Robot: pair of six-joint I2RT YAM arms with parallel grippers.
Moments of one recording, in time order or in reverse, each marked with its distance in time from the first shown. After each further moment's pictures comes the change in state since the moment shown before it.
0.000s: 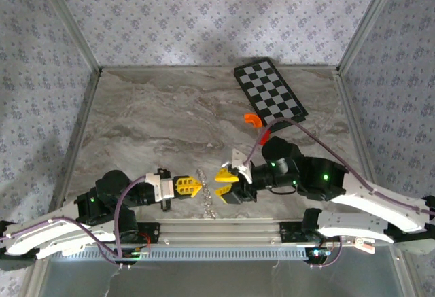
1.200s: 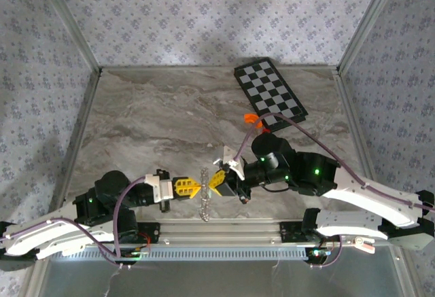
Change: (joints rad) left arm 0.000 -0.021 0.000 -0.034 0.003 0.000; right arm -0.018 0.100 0.077 -0.043 -0.051 0.043
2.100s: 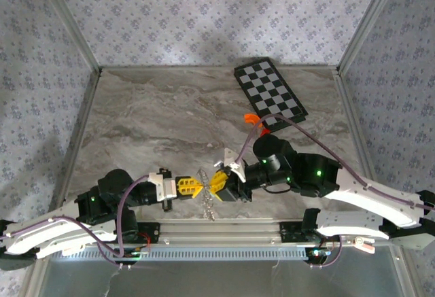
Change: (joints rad) left arm 0.000 0.038 0.013 0.001 0.001 -0.011; right arm 0.019 -0.010 0.000 0.003 0.000 -0.004
